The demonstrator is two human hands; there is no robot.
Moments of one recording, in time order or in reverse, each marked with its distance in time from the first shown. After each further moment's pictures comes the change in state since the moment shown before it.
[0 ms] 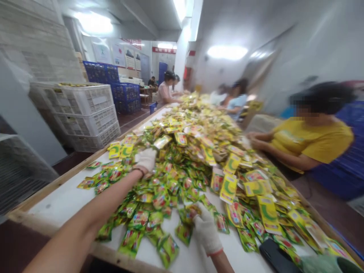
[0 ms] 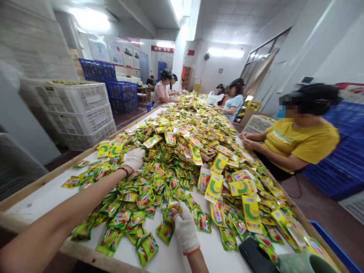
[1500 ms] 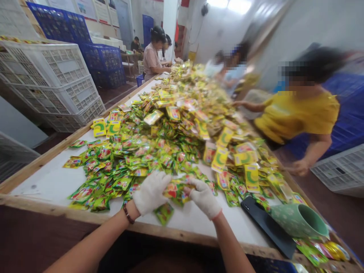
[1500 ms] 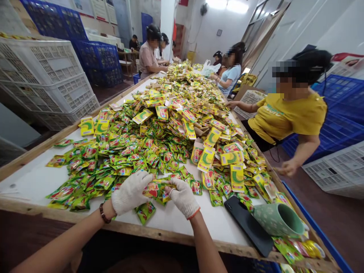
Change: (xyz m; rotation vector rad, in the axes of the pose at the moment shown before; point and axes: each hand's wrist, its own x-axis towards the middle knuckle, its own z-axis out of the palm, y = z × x) left_hand -0.161 0.049 0.050 0.037 -0.157 0.527; right_hand -0.011 -0.024 -0.028 -0.117 -0.225 0.008
